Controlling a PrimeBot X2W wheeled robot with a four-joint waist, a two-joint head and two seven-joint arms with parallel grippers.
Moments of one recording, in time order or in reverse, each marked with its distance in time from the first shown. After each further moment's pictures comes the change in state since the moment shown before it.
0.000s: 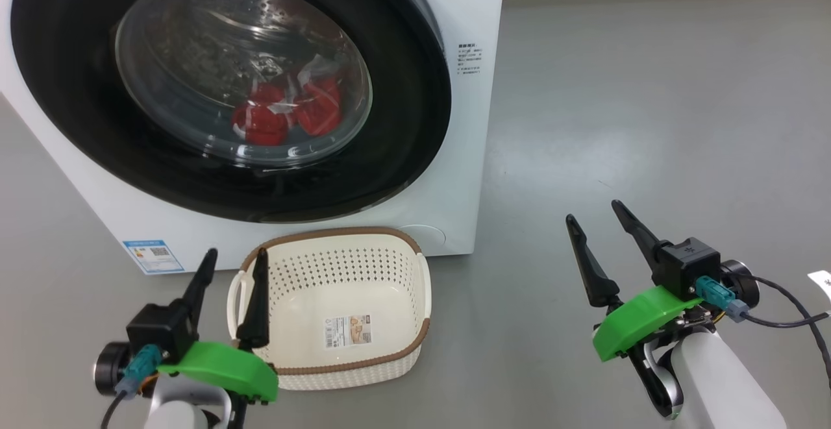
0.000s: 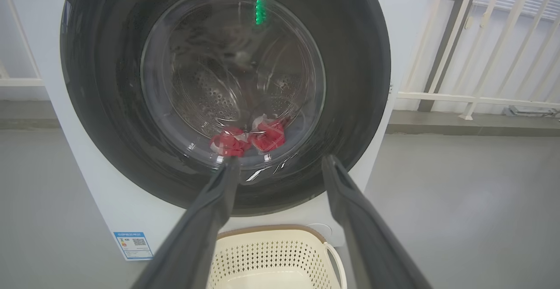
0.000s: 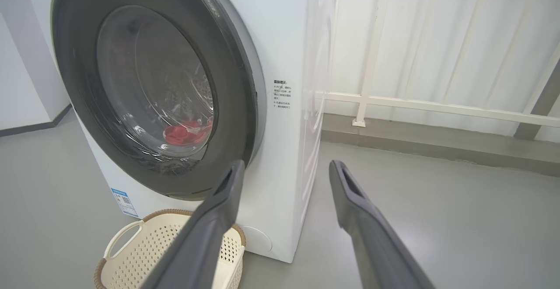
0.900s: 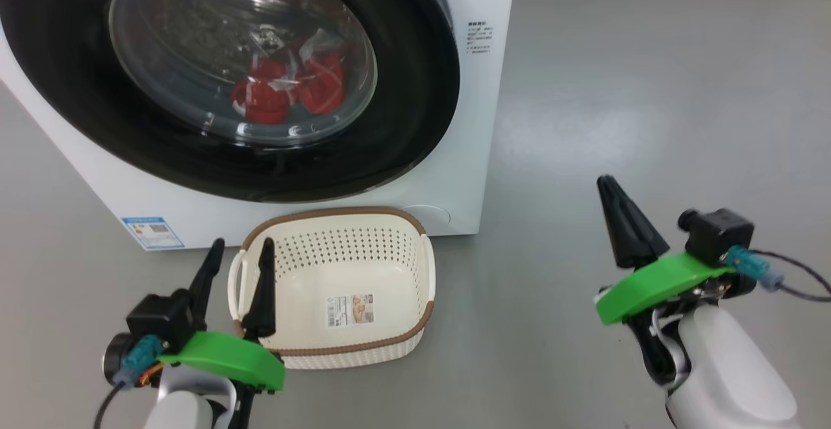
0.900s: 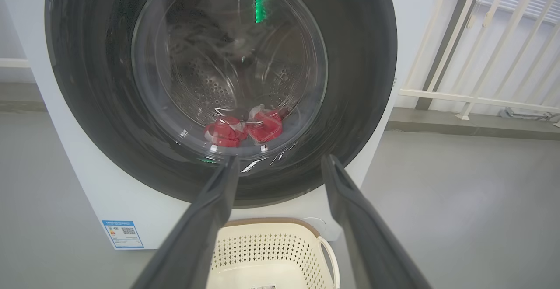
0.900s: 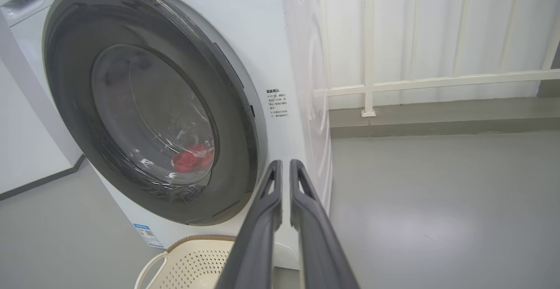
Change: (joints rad) left arm -0.024 0.000 -0.027 0.003 -0.041 0.008 -0.002; right arm -0.059 -0.002 0.005 0.020 0.192 0.000 -0.005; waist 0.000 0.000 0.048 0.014
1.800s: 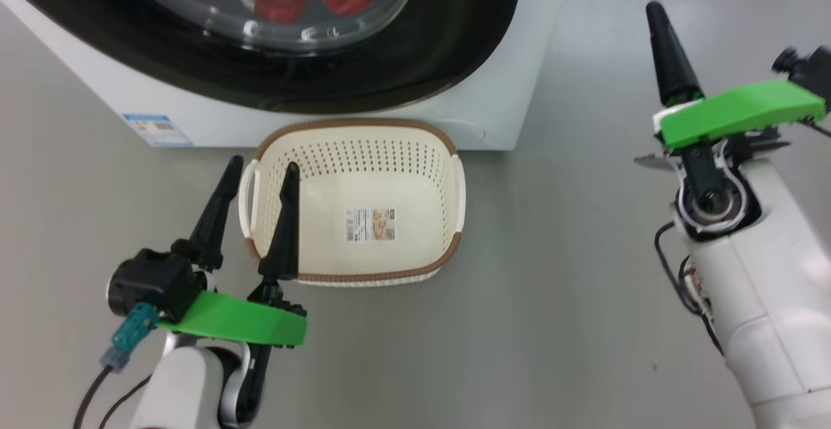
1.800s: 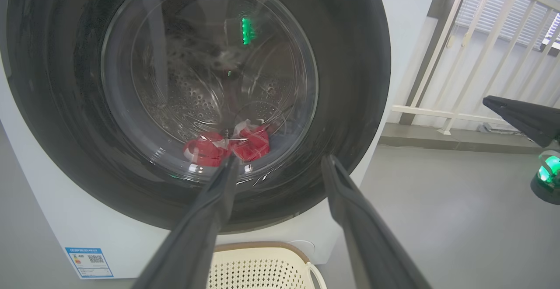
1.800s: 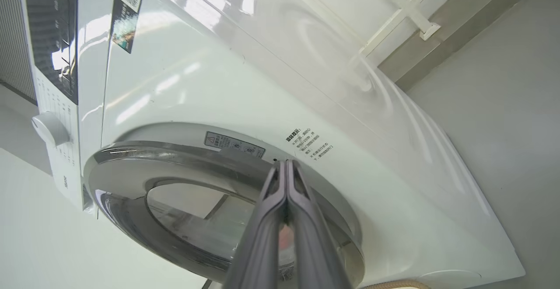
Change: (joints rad) left arm -0.071 0.000 -0.066 -0.228 -0.033 -0.008 -0.003; right arm -0.368 -0.049 0.027 0.050 0.837 0.000 0.127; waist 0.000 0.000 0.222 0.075
